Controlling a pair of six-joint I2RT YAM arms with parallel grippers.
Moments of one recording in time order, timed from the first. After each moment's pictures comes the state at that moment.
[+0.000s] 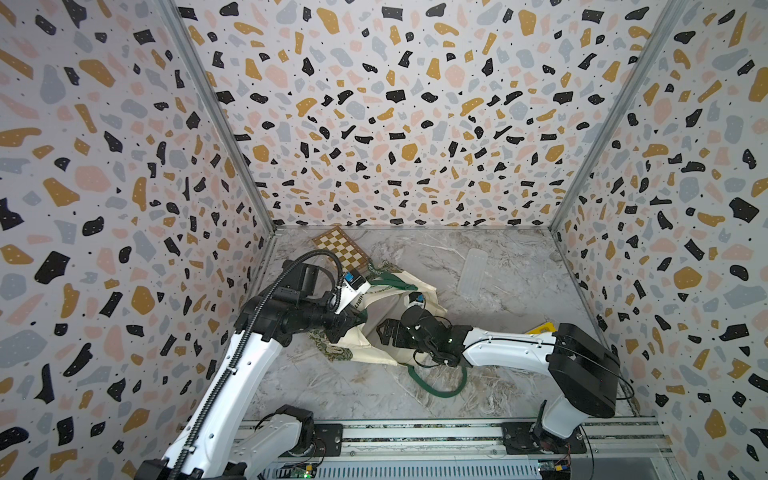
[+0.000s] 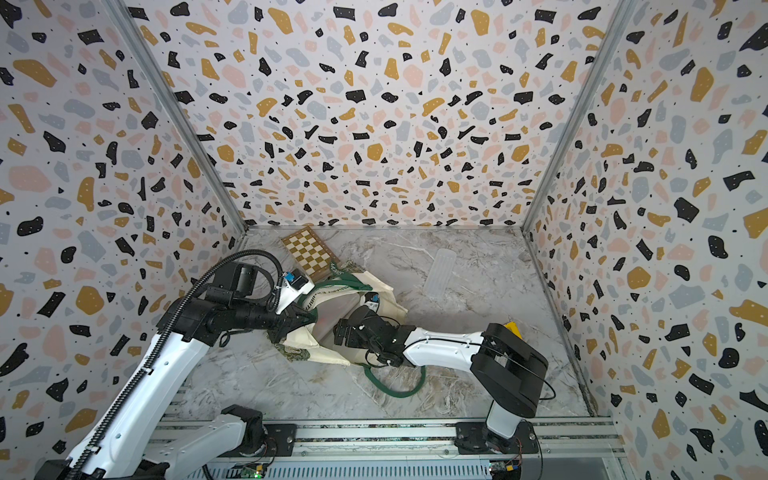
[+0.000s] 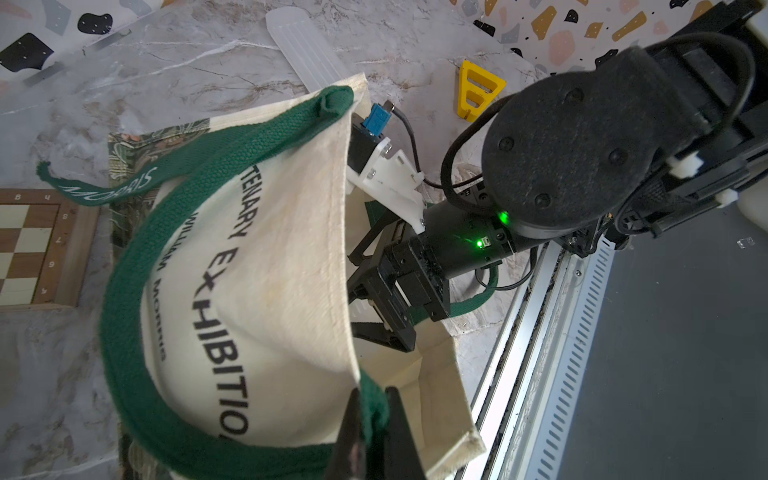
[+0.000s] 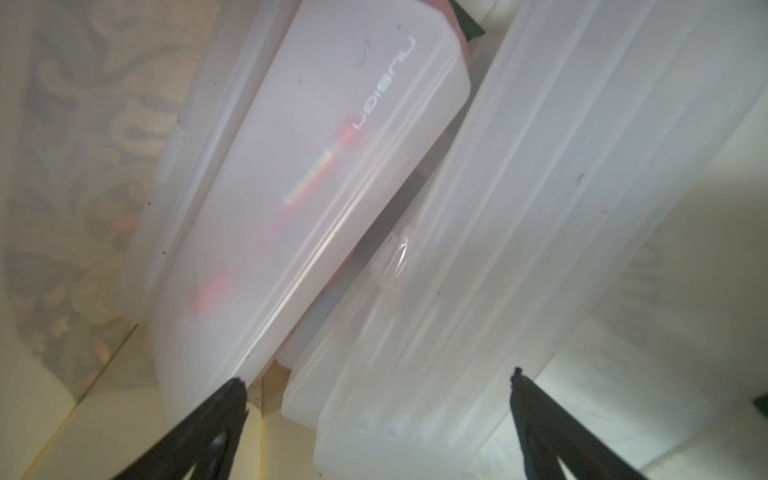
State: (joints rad) left arm -0.27 1.02 1.17 -1.09 0.65 0.44; right arm 1.07 1.66 0.97 0.02 0.13 0.99
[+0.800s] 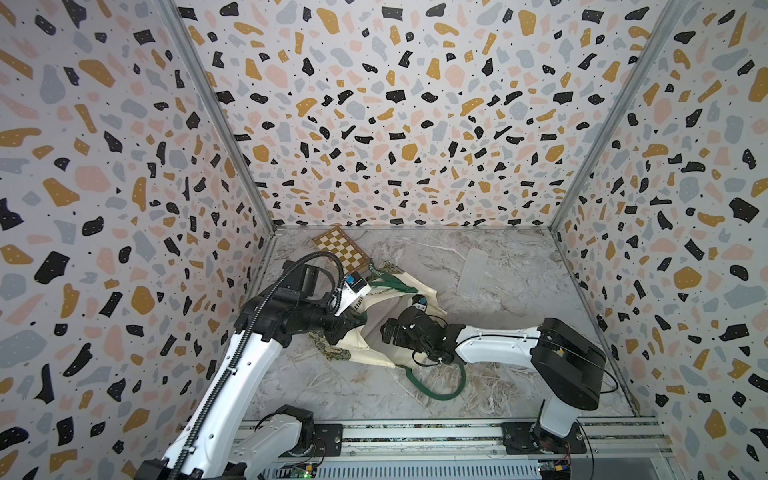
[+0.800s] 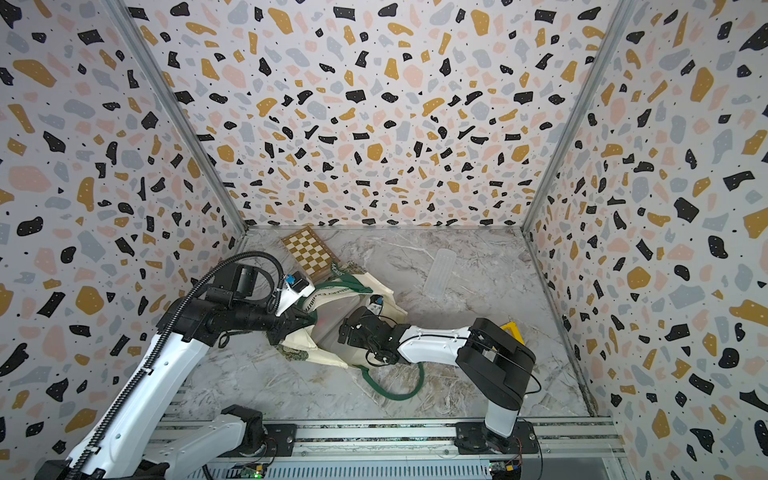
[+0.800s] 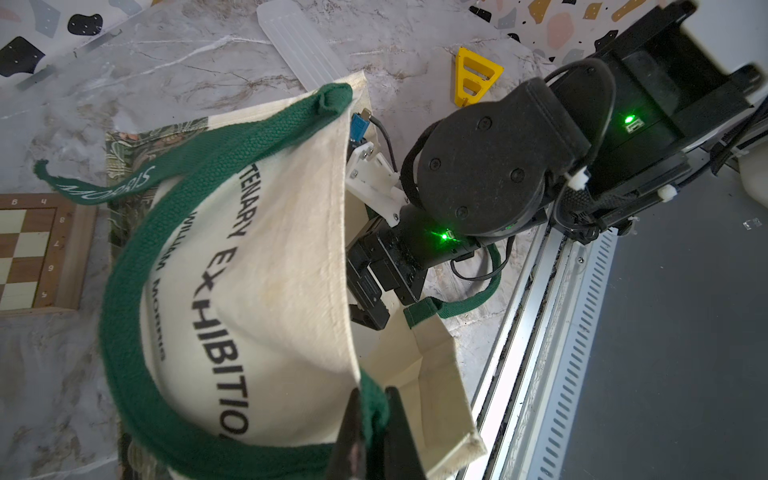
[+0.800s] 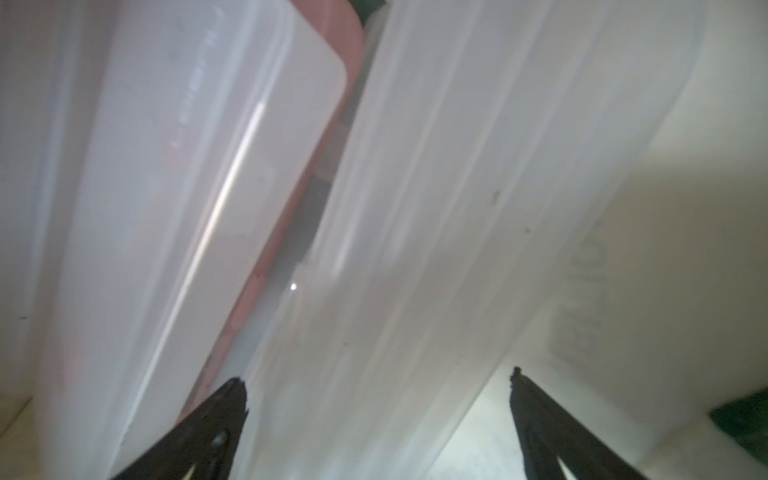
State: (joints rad) left arm -0.27 1.02 1.17 -1.11 0.65 0.48; right arm 1.06 1.75 0.98 -0.02 0.16 1.08
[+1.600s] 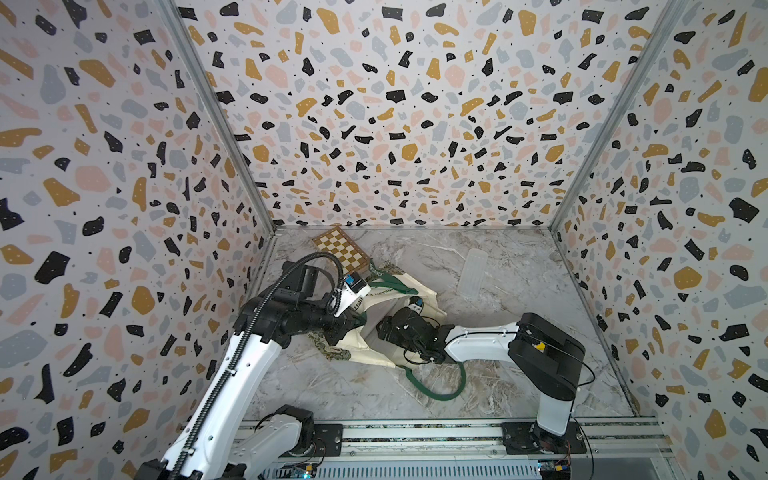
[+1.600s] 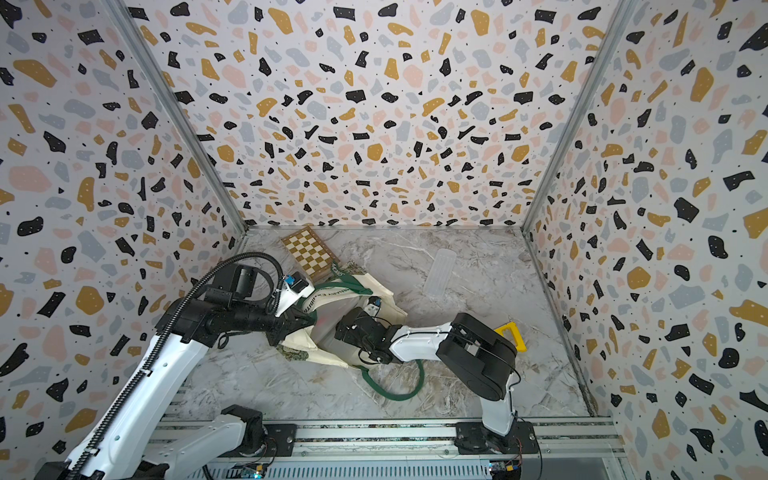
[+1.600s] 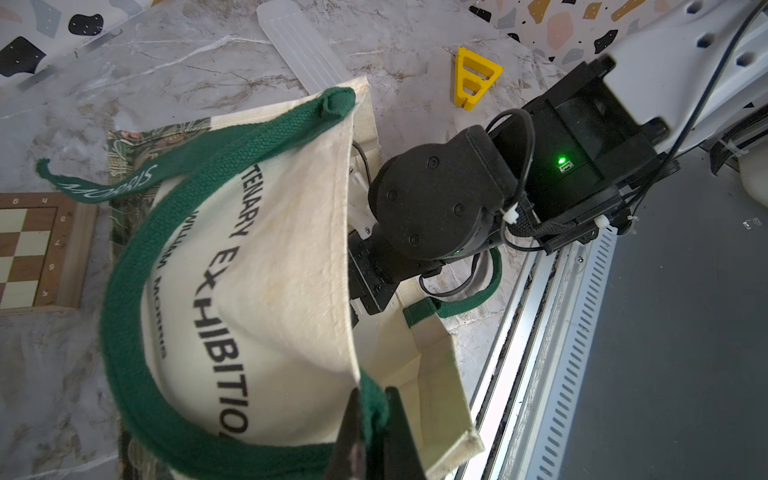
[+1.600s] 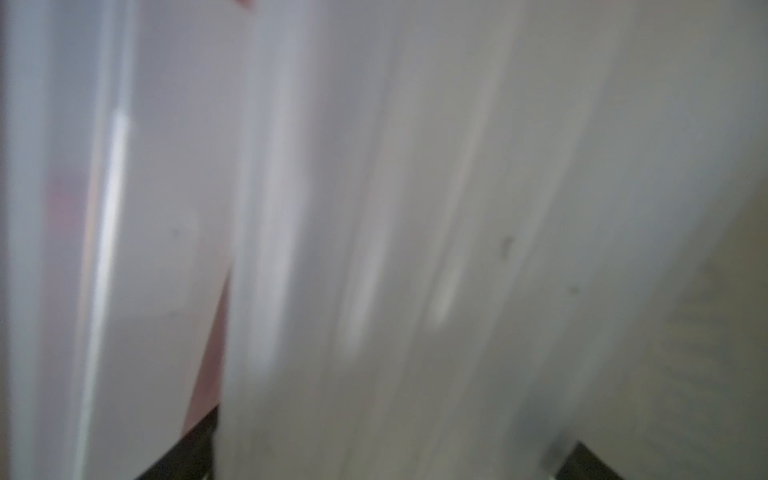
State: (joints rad) left arm -0.27 1.02 1.17 -1.11 0.65 0.48; right arm 1.04 1.87 1.02 0.12 0.17 1.19
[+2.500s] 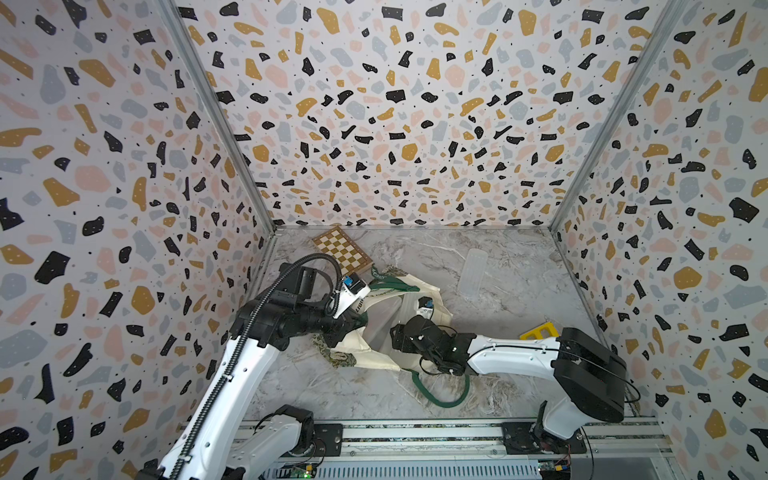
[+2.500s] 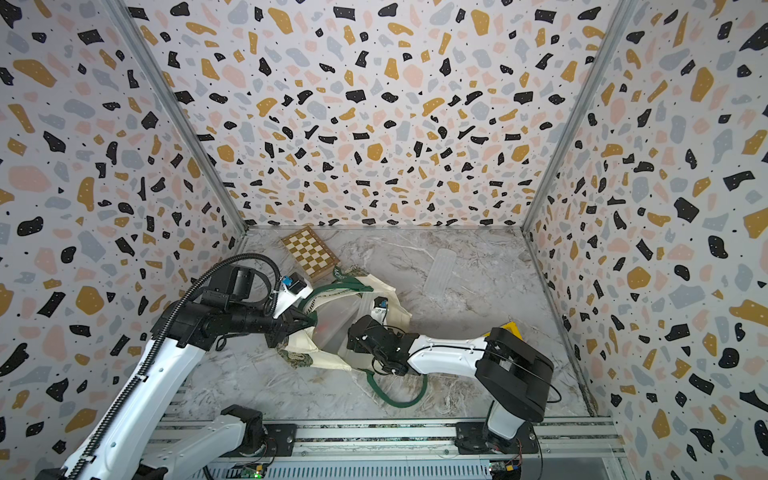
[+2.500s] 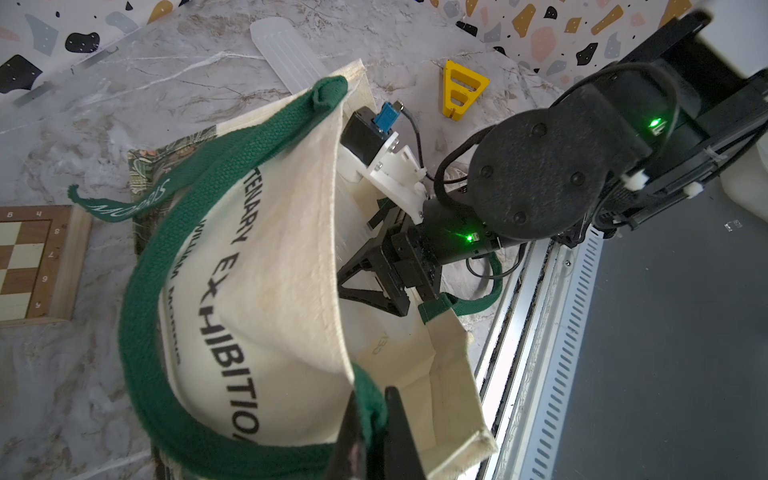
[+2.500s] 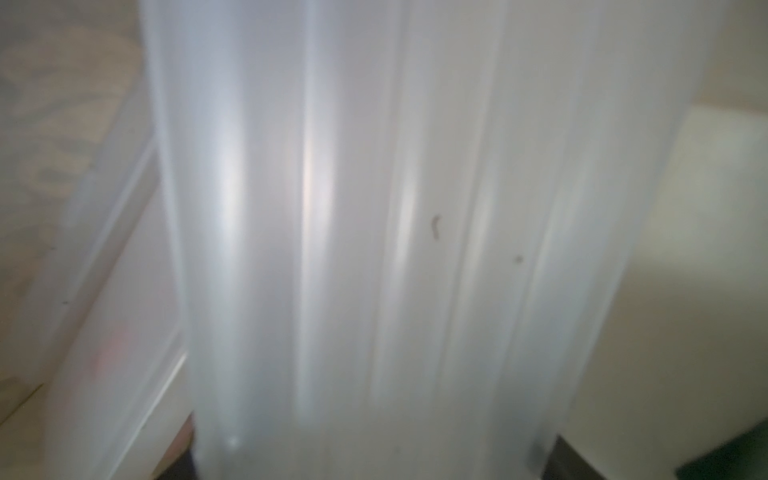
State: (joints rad) left arm -0.27 0.99 1.17 -1.12 0.67 0.48; right arm 1.10 1.60 0.88 0.01 0.31 0.96
